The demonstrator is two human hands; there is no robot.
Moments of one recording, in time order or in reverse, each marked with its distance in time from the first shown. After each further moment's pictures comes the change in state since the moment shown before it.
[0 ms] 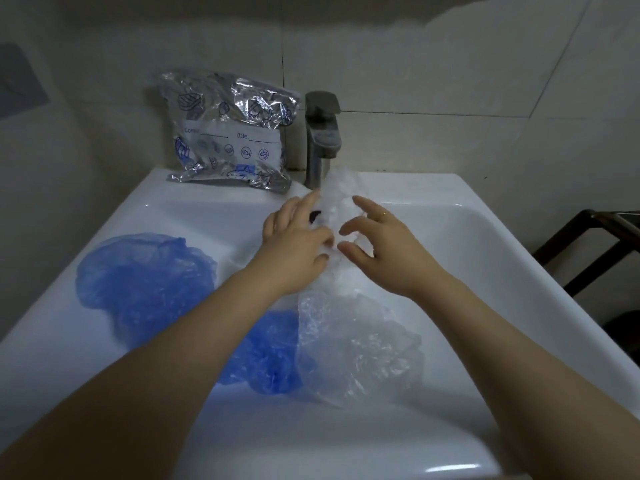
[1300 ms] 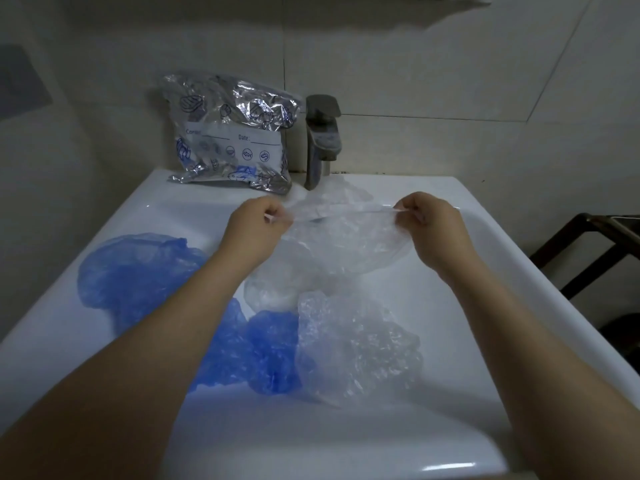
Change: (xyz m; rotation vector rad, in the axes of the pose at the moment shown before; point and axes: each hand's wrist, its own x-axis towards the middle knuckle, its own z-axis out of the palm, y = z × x) left_hand 0.013 -0.039 -0.011 -0.515 0.251 -0.341; right_hand 0.007 0.034 -0.024 0.216 0.318 0.351
